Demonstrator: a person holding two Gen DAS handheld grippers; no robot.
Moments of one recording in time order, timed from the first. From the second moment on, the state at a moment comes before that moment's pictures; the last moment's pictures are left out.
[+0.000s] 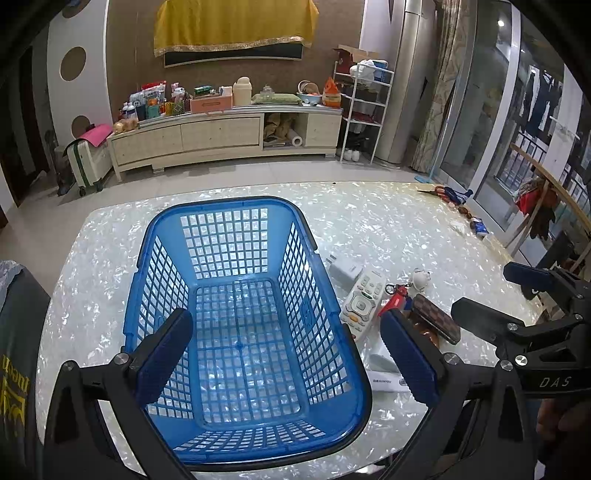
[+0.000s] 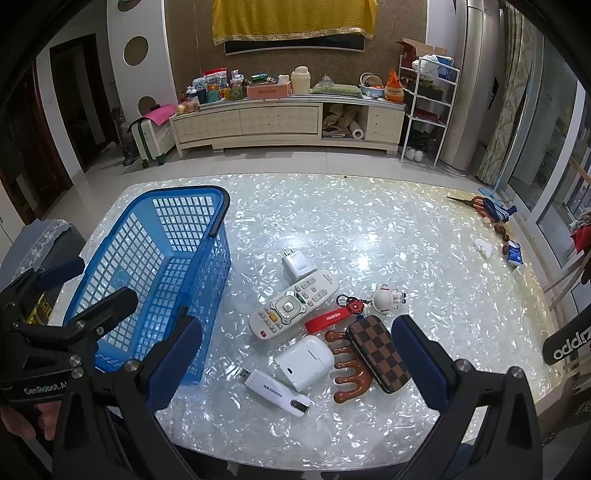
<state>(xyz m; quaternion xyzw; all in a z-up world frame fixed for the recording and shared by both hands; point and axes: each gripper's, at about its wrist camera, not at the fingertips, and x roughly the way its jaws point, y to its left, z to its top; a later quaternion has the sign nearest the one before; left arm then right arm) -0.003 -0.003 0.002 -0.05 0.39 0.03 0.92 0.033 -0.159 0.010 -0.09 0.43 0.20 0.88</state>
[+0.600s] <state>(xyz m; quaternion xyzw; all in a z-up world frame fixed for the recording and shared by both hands) -0.005 -0.002 0.003 -0.06 0.39 0.03 0.92 0.033 -0.161 0.010 -0.08 0.43 0.21 0.87</state>
